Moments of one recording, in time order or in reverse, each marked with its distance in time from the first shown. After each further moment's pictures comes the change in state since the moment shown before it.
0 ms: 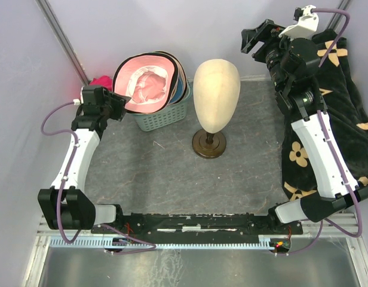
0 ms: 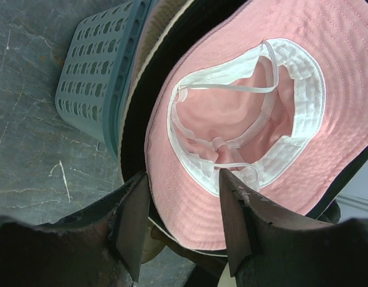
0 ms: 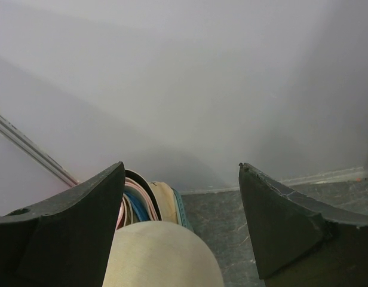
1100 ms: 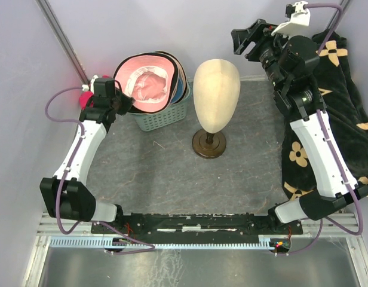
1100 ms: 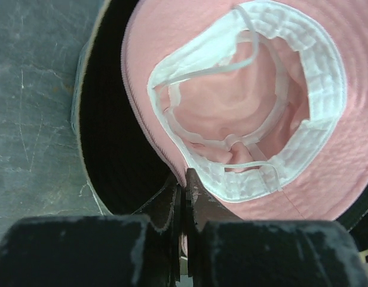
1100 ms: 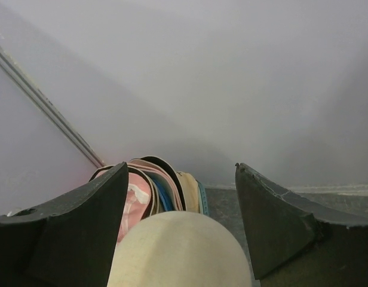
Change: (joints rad) left arm -0.100 0.087 0.085 -0.016 -0.113 0.190; right arm 0.041 0.013 0.044 -0.013 -0.093 -0.011
